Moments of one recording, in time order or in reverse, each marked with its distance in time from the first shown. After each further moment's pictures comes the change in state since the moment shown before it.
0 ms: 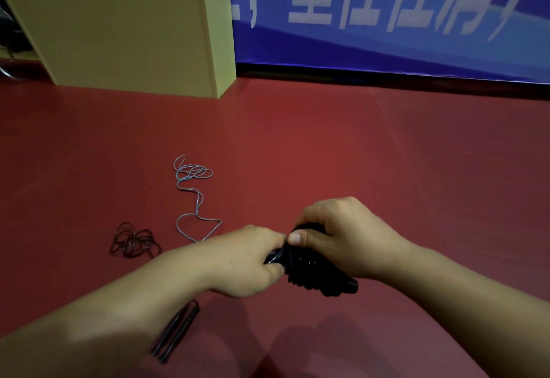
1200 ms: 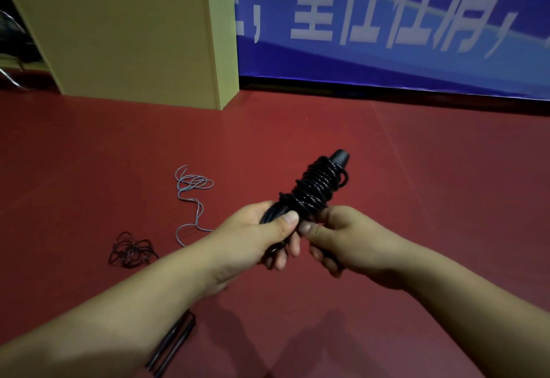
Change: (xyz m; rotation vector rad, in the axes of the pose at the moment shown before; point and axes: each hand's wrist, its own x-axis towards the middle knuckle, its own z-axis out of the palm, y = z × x) left_hand -0.001 0.021 -0.011 -1.003 0.273 0.056; right_hand -0.002 -0.004 -0.009 0.781 -0.156 0.313
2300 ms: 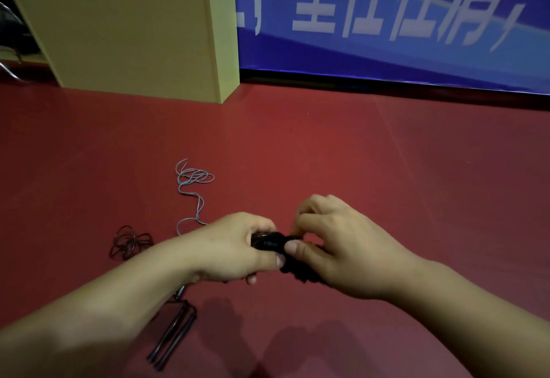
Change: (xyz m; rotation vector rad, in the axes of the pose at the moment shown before) left_hand -0.001 -0.015 -0.027 0.467 -0.098 -0.234; right_hand -0.007 0.000 0.008 -0.886 0.130 -0.423
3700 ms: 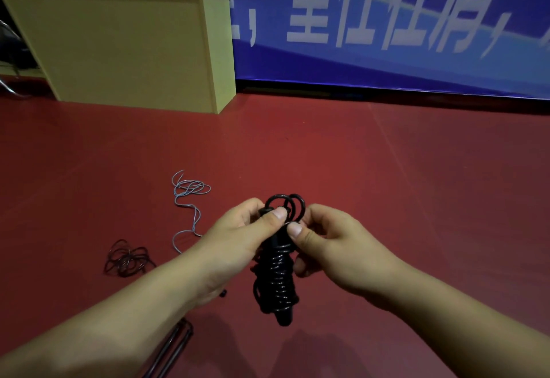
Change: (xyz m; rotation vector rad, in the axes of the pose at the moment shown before) left_hand 0.006 0.021 0.014 -0.551 0.277 0.164; right_hand 0.008 0.002 0.007 0.886 0.078 0.404
